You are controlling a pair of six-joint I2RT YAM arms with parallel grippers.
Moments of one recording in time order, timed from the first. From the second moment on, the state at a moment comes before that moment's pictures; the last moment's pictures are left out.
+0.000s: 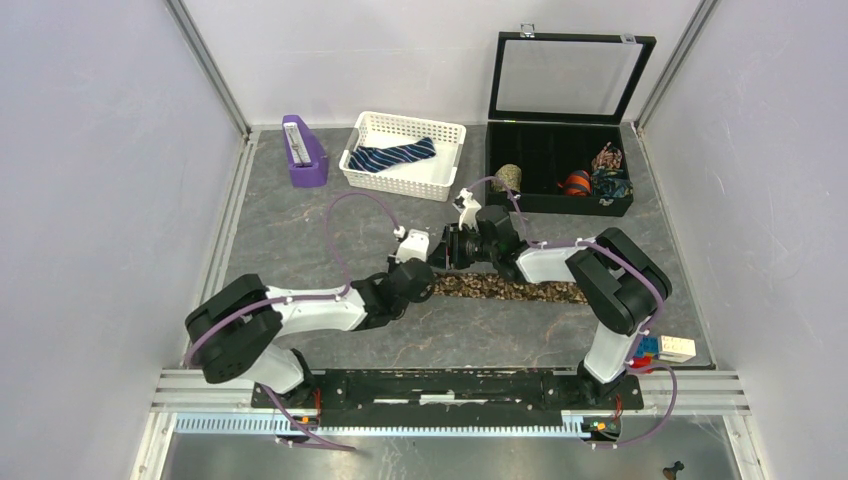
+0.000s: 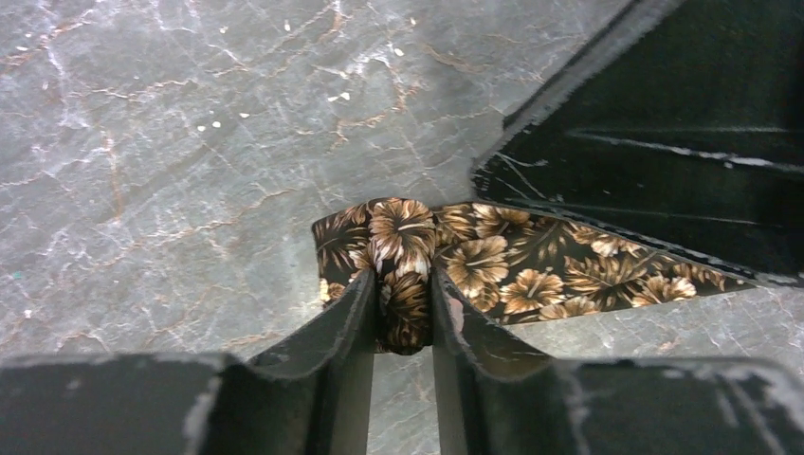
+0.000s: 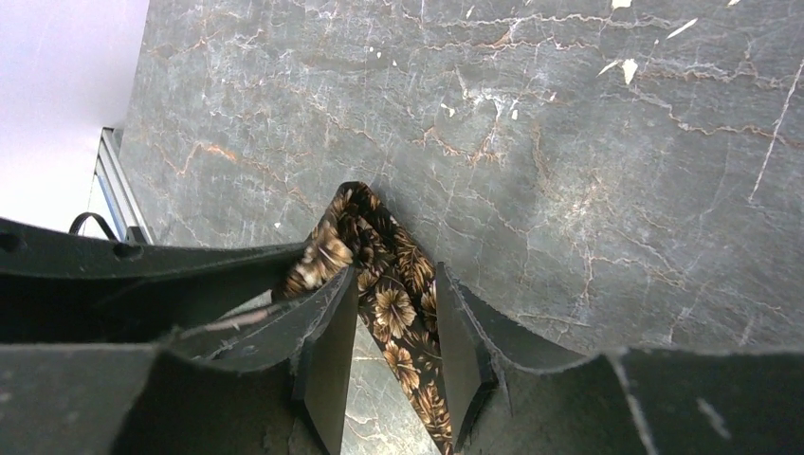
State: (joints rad) left arm -0.98 1.44 0.61 0.09 -0.60 -0.46; right arm 0.63 1.78 0.78 0.48 -0.44 0.57
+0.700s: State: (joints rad) left arm -1.07 1.50 0.59 0.16 -0.63 -0.40; right arm 0.68 1.76 0.75 0.53 -0.44 0.63
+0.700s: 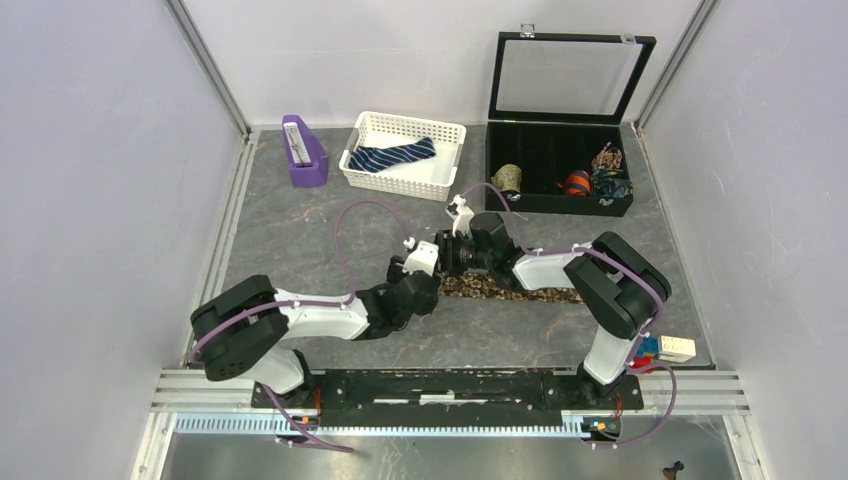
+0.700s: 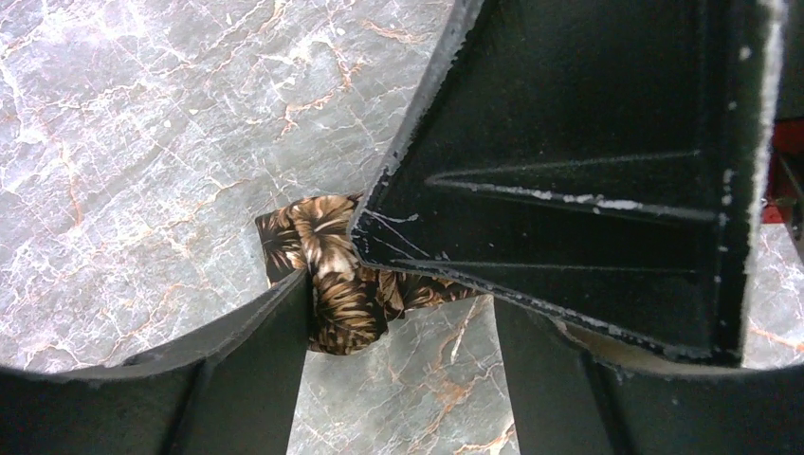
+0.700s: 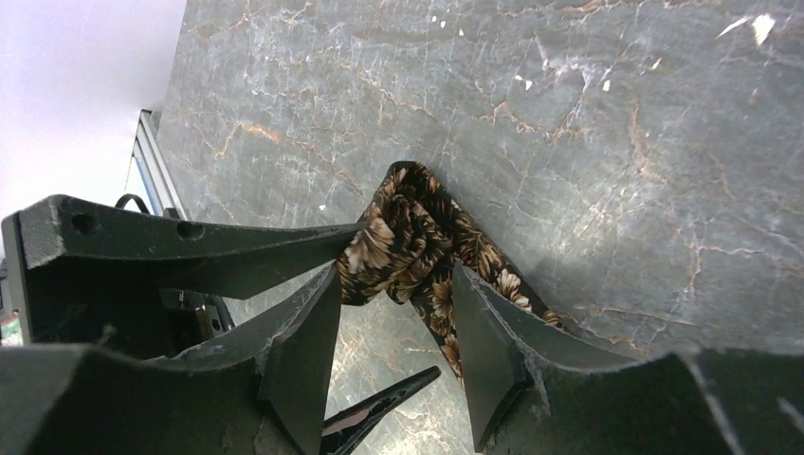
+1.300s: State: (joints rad) left arm -1.07 1.40 0.54 0.19 -0.57 -0.39; right arm 0.71 1.76 0.74 0.50 -0.44 0.64
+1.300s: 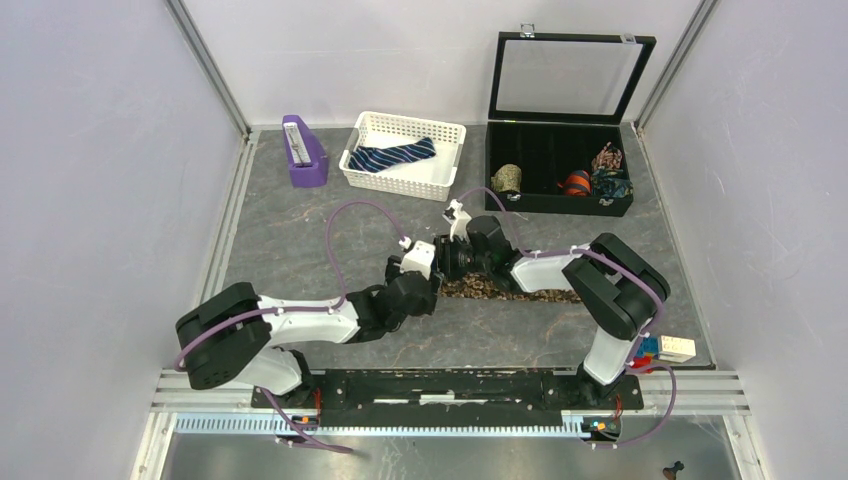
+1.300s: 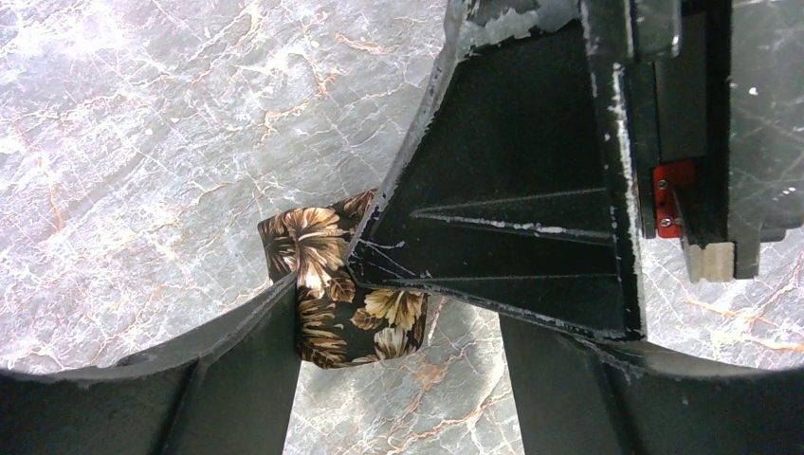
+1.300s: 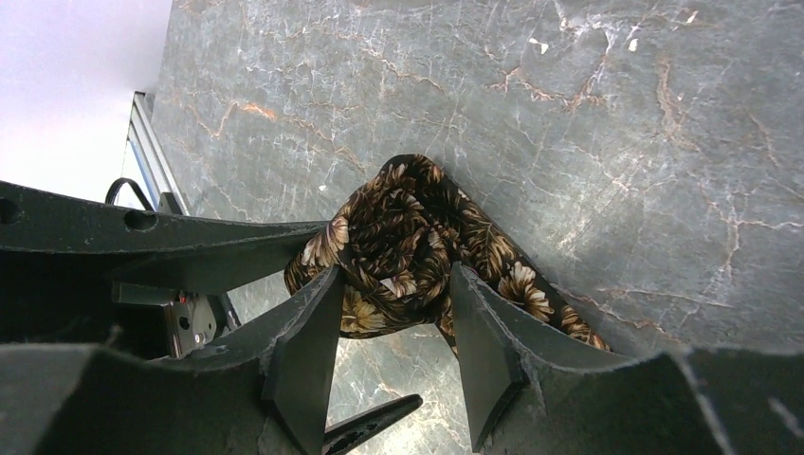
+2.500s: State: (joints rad) left arm -0.89 1.18 0.43 0.04 -0.63 -0.50; right arm 0.72 1.80 0.86 0.39 -0.42 0.62
